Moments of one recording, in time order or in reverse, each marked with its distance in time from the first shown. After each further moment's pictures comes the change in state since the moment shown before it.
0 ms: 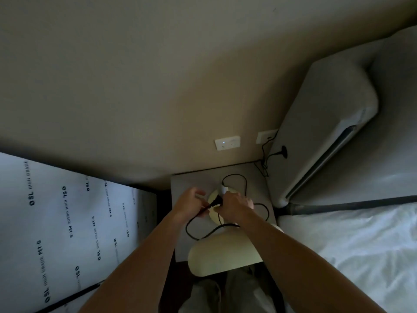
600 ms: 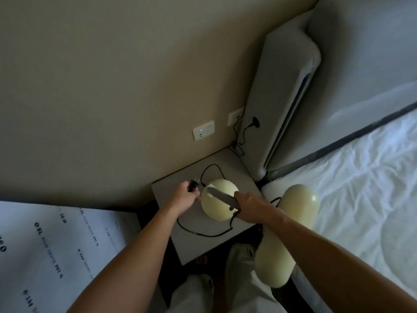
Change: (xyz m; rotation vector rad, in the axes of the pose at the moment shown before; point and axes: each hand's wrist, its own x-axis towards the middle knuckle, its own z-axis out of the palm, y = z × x) left_hand 0.012 -0.029 -0.033 0.396 -0.179 0.281; right_hand -0.090 0.025 0.051 -0.032 0.115 0.046
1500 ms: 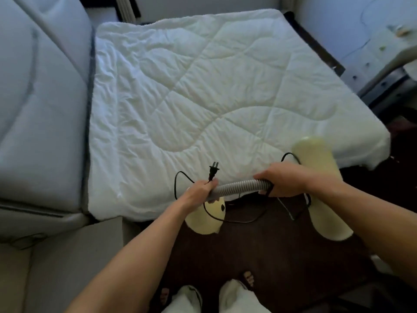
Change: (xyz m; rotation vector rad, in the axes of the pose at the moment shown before) left_hand -0.379 0.030 0.397 0.939 -1.235 0.853; right_hand -0.620 0.074 0.280 0.416 0.427 0.770
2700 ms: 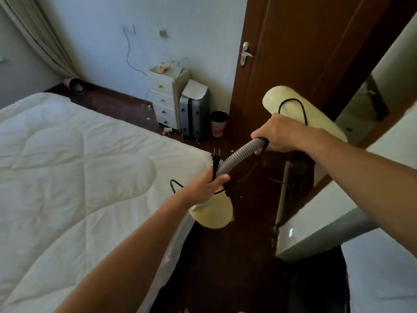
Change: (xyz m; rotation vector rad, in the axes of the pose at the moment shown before) left_hand 0.426 0.553 0.462 0.317 -0.707 0.744; right_hand -0.445 0.617 -0.003 -0.015 0.295 0.876
